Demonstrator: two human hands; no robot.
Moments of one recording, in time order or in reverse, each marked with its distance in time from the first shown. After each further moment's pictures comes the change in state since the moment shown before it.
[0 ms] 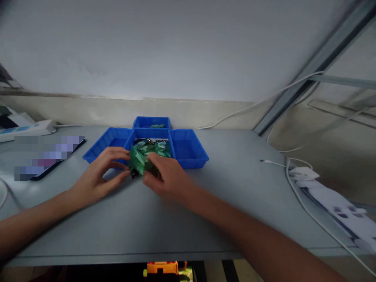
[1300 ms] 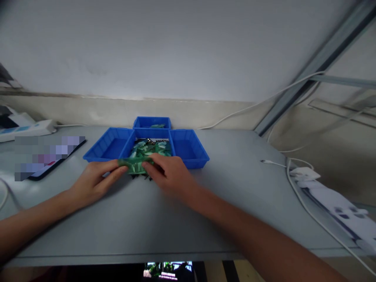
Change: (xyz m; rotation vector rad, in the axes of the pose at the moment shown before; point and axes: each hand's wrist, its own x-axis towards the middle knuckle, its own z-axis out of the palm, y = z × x) left_hand -0.001 0.000 -0.005 0.262 -0.097 -0.044; right_hand 0.002 -0.002 -0.002 -0.040 0.020 0.104
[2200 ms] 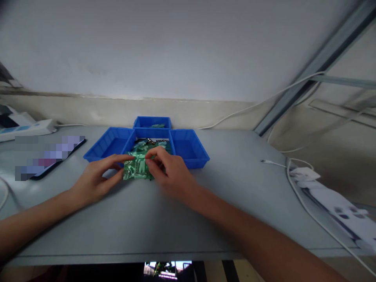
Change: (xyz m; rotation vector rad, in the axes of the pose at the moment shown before) left_hand -0.002 -0.001 0.003 -0.090 0.078 -0.009; right_hand -0.001 0.001 0.002 0.184 0.079 0.016
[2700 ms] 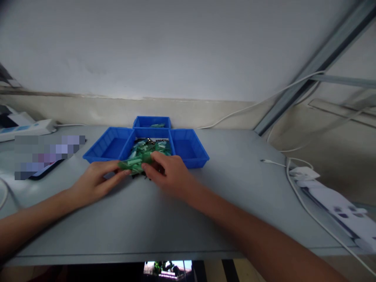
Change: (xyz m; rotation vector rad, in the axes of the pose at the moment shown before) left_hand 0.001 0.001 -0.001 0.032 -0.132 -0.021; right_hand 0.000 0.000 -0.003 -0.086 -0.114 0.011
